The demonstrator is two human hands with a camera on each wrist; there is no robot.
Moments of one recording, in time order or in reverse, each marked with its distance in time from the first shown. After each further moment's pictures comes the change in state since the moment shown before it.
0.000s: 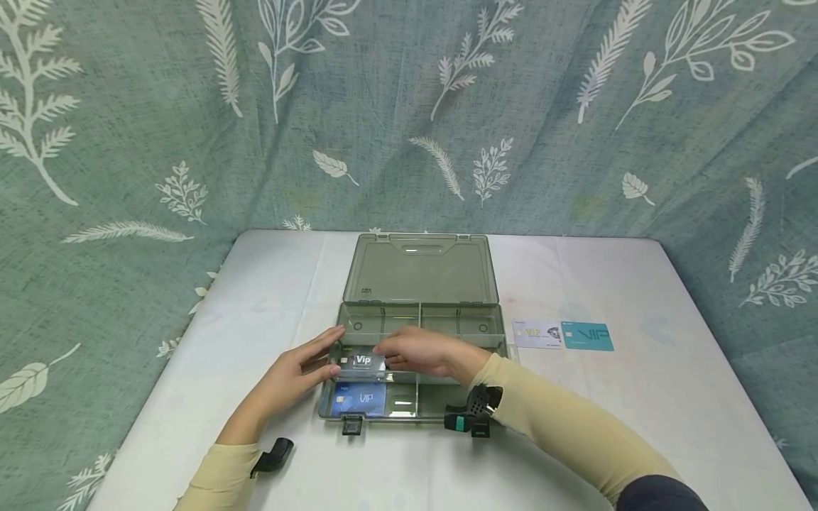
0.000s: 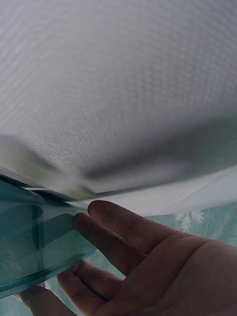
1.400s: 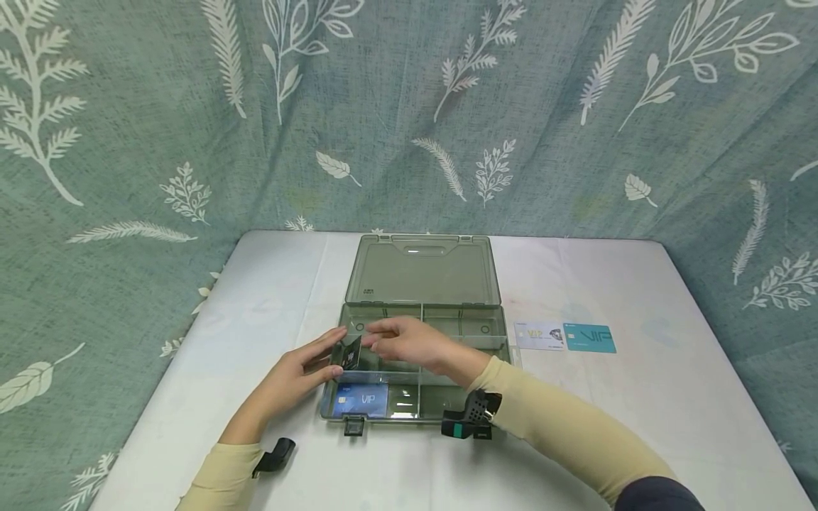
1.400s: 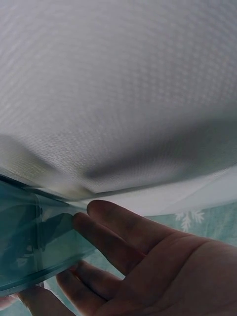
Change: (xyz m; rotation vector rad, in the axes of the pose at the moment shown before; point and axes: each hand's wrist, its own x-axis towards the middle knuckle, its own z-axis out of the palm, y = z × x) left_hand 0.001 -0.005 0.000 -0.039 -0.015 0.014; right_hand -0.008 -0.018 0.009 -0.201 0.060 -0.188
